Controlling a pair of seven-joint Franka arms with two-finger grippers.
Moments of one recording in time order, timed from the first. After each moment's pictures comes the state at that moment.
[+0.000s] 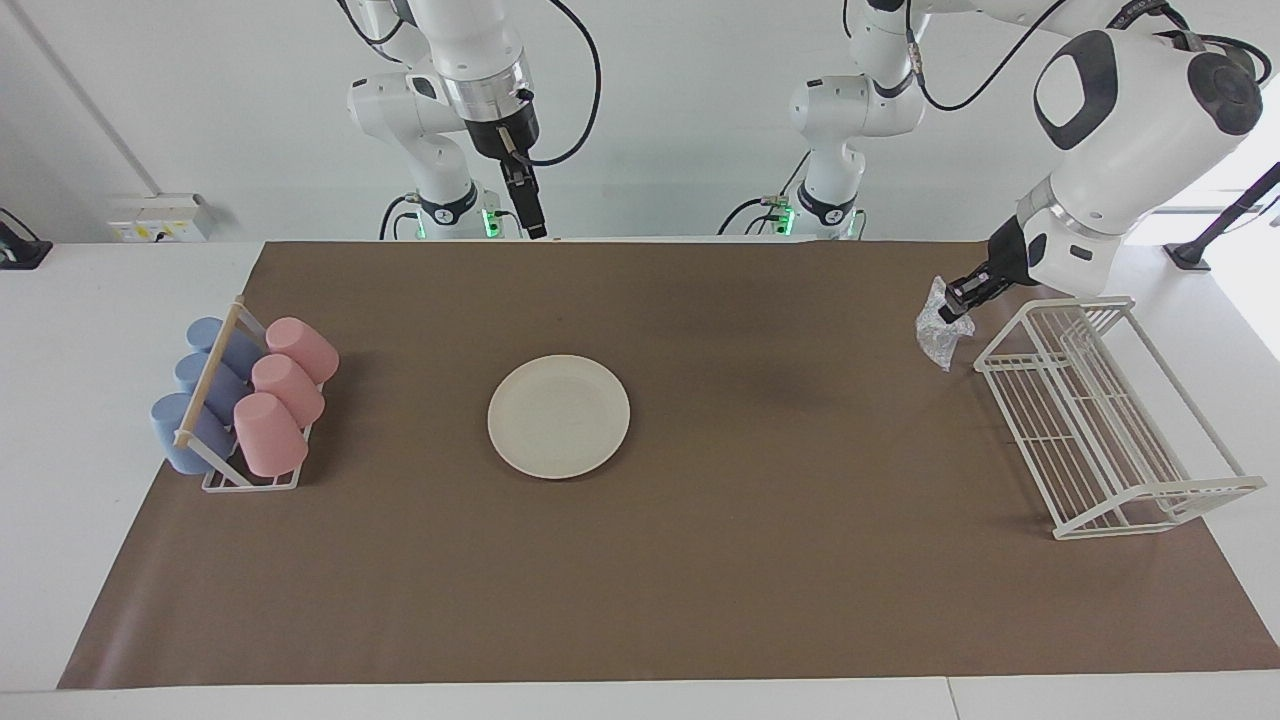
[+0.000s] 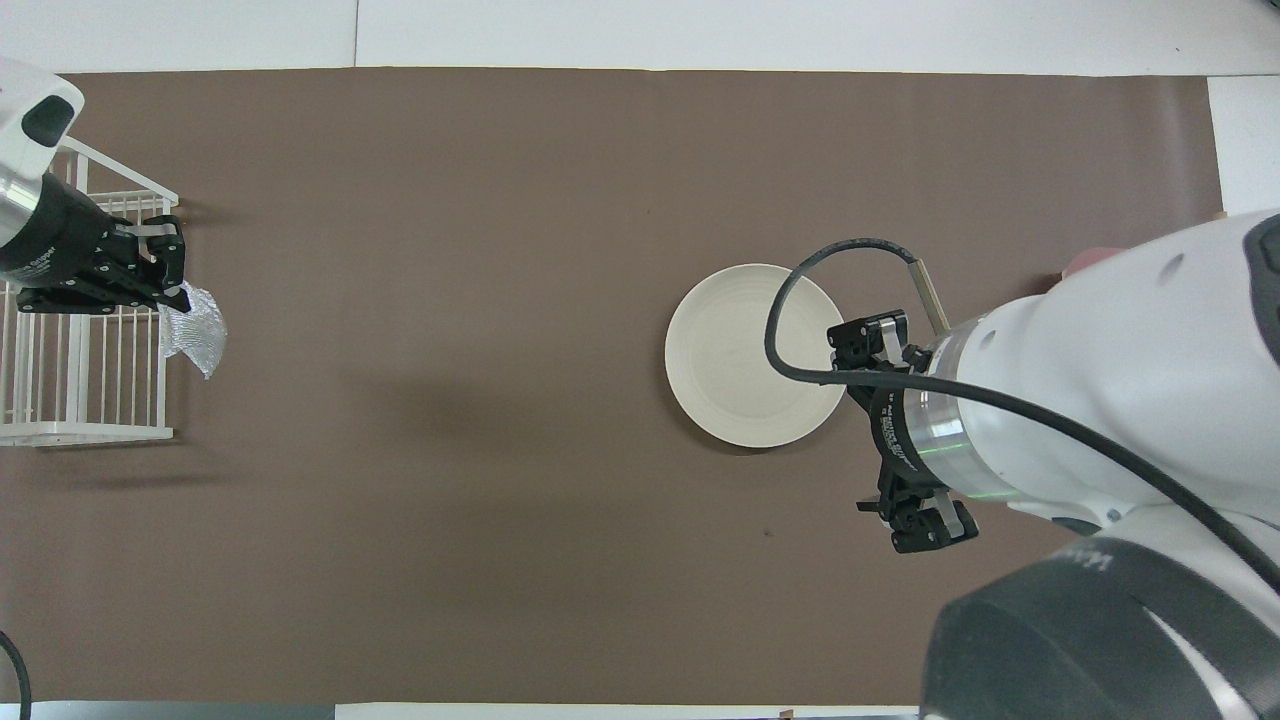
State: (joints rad) left arm -0.05 0.15 -0.01 -1.47 -0.29 1.48 -0.47; right arm 0.14 -0.12 0.27 -1.69 0.16 1.55 1.74
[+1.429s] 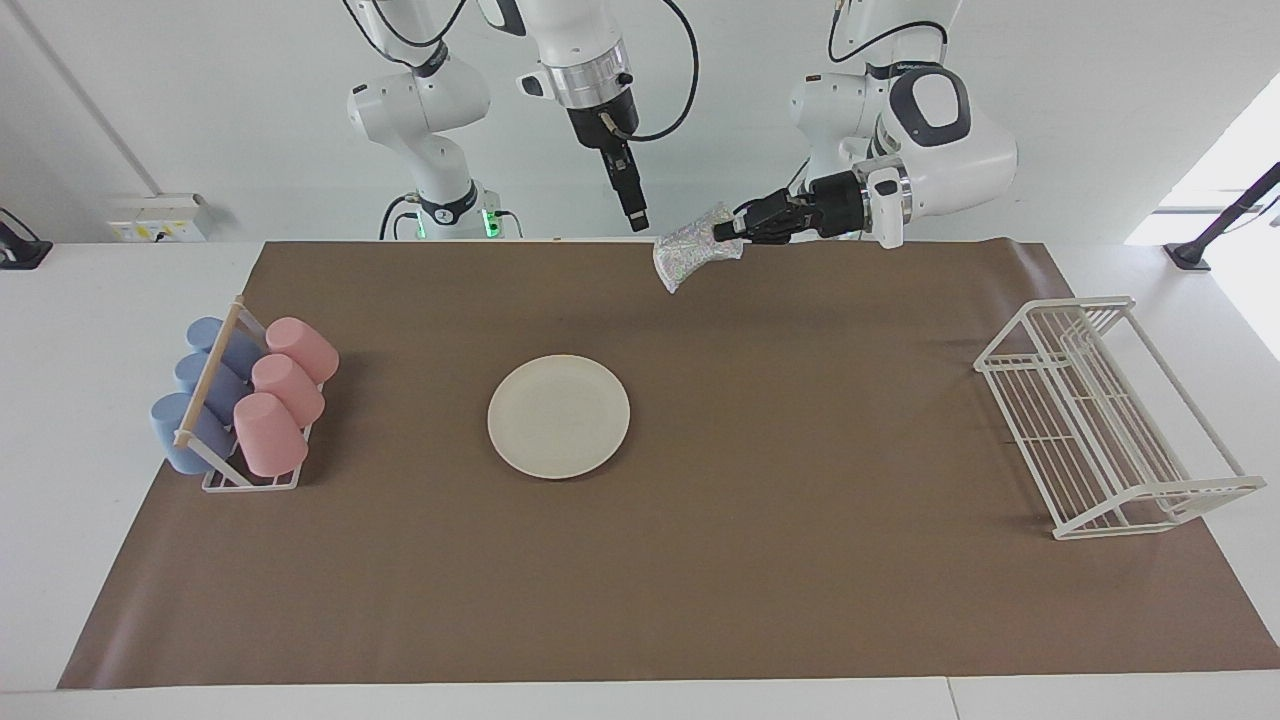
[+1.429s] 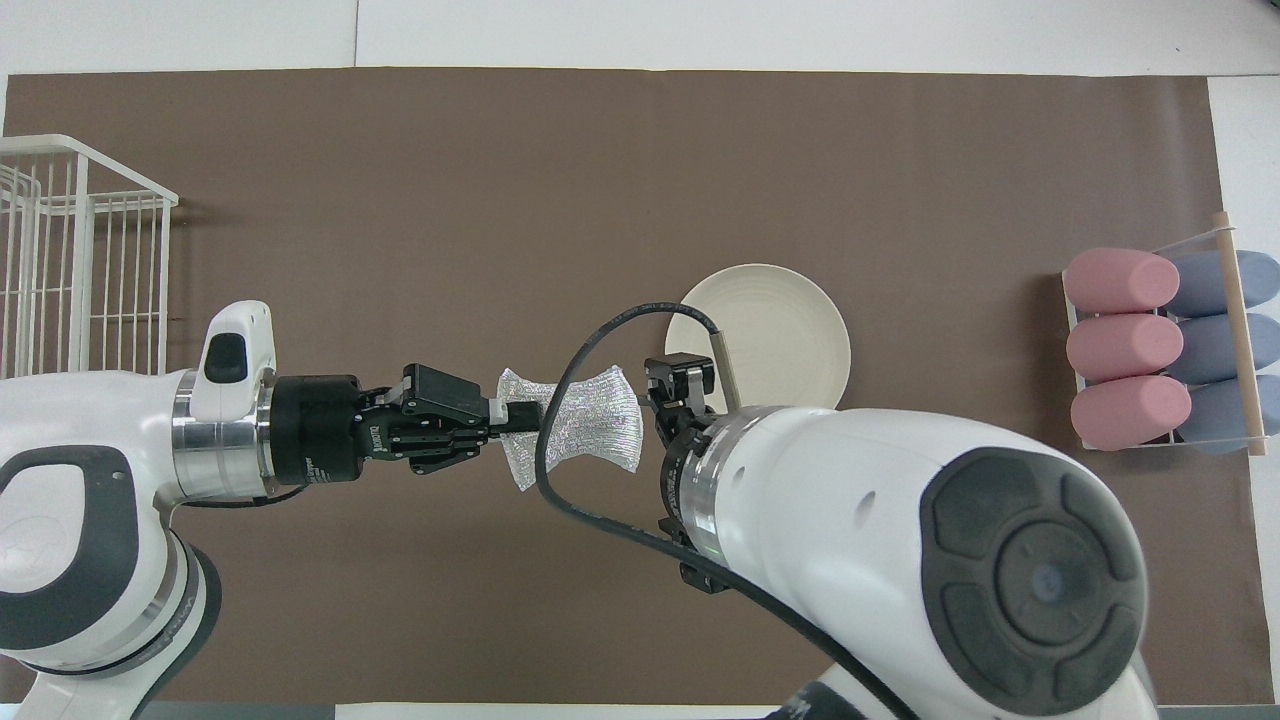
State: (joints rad) left arm -0.26 -0.28 -0.04 -2.30 -1.45 1.92 -0.01; right arm 0.36 -0.12 0.27 -1.81 0.23 1.92 1.99
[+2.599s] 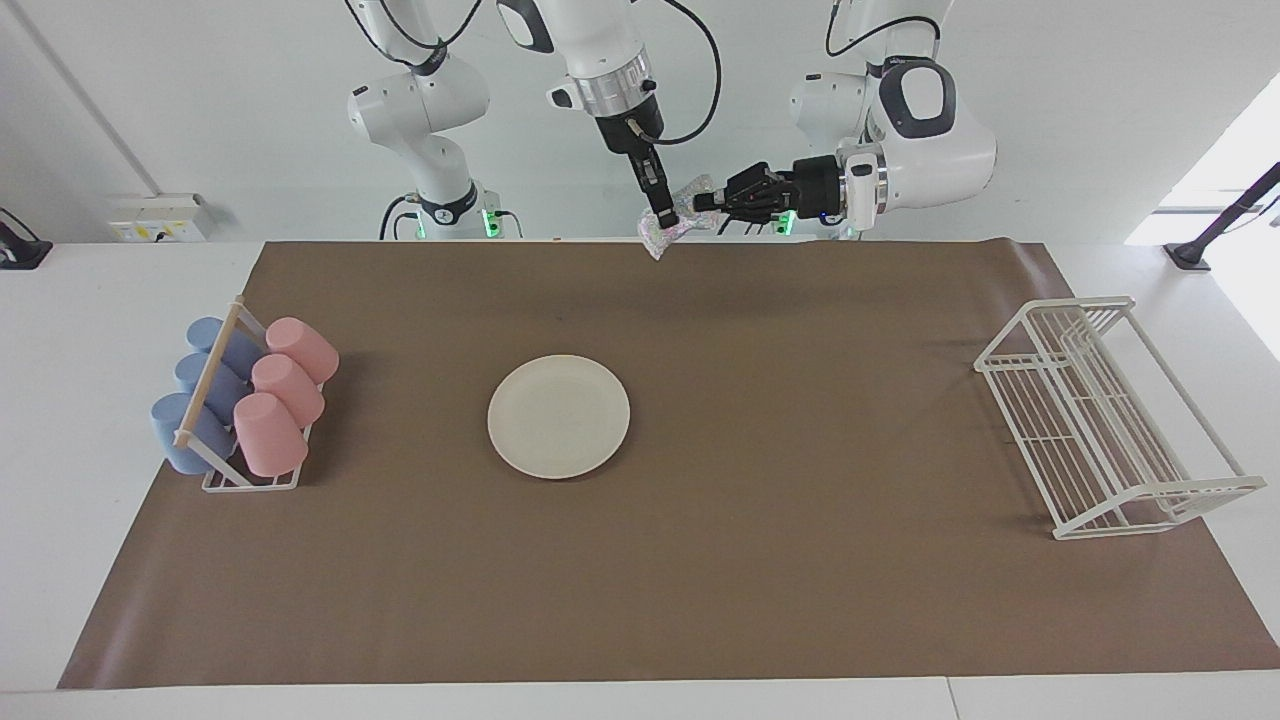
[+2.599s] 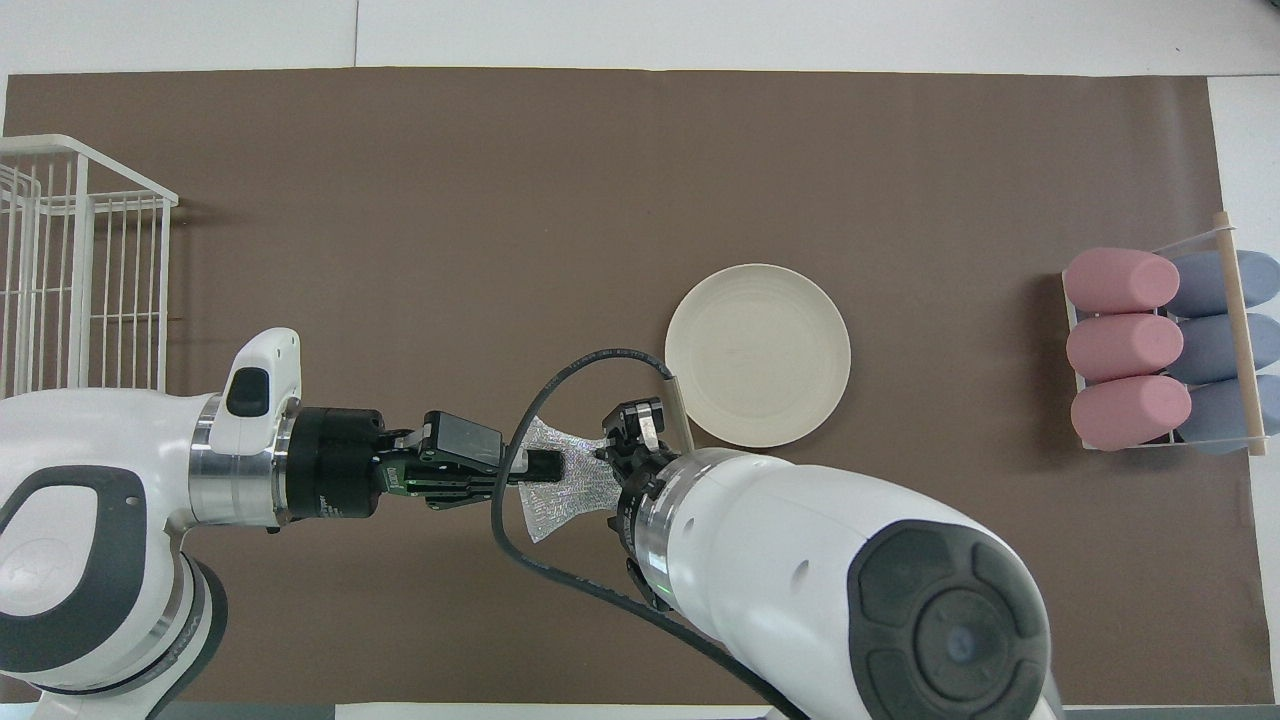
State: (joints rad) left arm -0.28 -0.31 -0.03 -2.33 -1.45 1.82 0.03; right arm 0.41 -0.15 0.27 -1.89 0.26 2.04 1.98
